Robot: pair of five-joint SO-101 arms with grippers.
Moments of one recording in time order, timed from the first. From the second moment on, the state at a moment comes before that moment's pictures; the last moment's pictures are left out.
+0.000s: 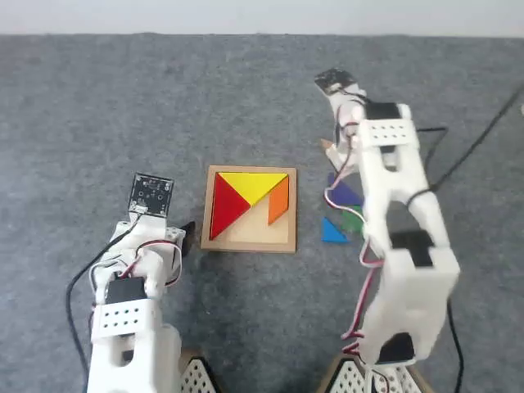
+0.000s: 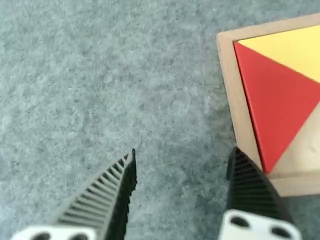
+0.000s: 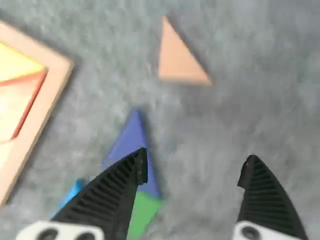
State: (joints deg) left arm -14.9 -61.0 88.7 33.1 -12.2; right arm -9.3 28.0 -15.5 72.1 27.7
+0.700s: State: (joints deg) left arm -14.9 -61.0 88.7 33.1 -13.8; right arm -10.6 52.1 -38.8 72.1 47.5
